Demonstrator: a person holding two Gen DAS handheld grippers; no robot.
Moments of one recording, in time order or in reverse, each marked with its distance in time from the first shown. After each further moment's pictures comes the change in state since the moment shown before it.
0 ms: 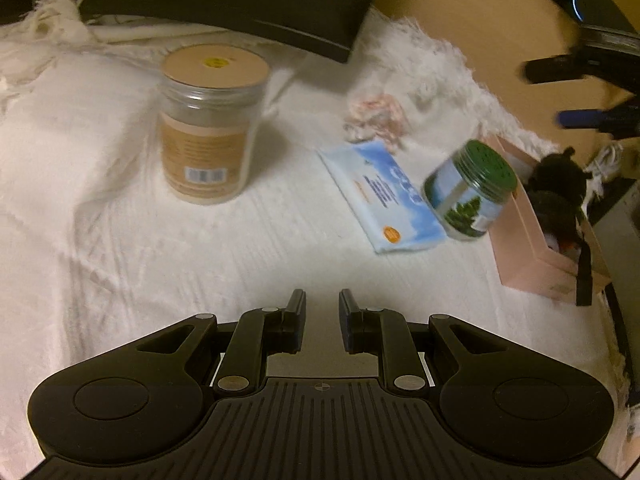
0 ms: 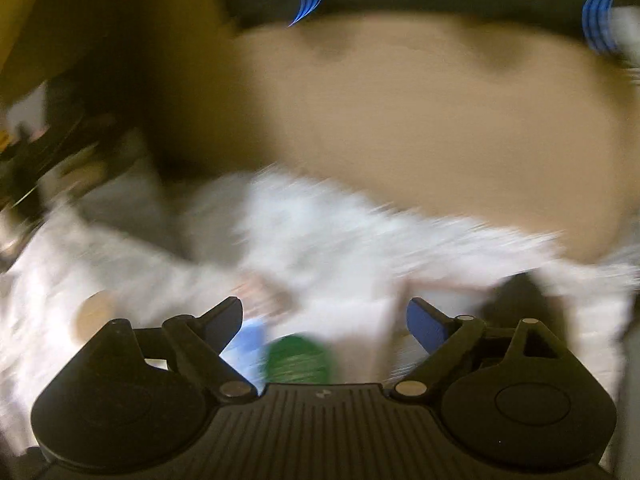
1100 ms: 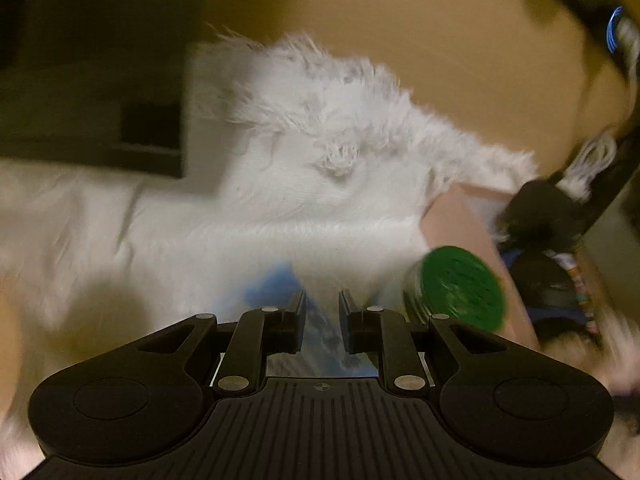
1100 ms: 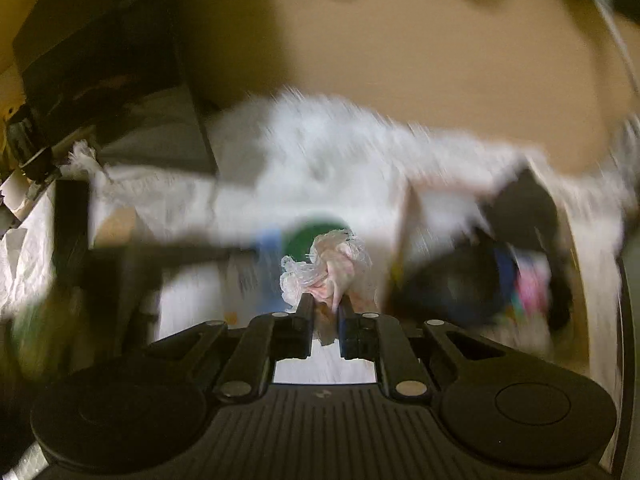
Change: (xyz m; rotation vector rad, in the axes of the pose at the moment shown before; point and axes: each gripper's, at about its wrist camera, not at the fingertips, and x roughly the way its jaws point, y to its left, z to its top) left arm 0.117 -0.078 0.120 0.267 0.026 -0.122; right arm -0.048 0.002 -0.095 0.023 0.053 -0.045
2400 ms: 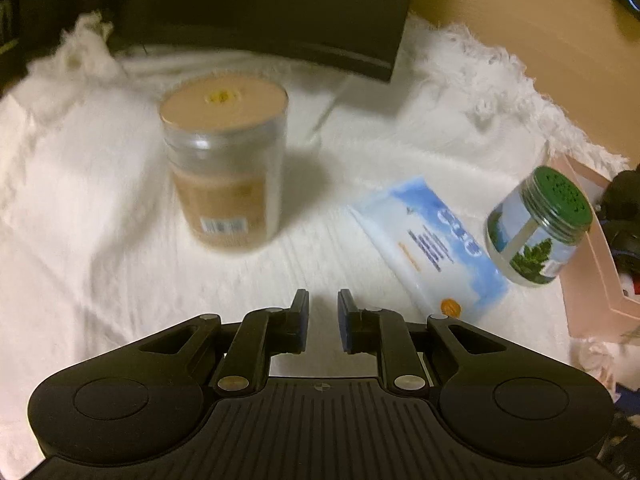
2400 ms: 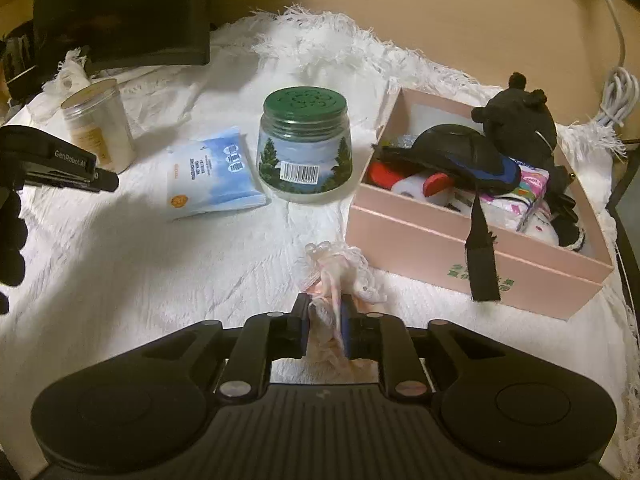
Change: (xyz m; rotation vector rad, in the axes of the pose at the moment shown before) left arm -0.081 0.017 -0.119 -0.260 -0.045 0.344; right arm 0.049 0.009 -0.108 -0.164 -0.048 -0.113
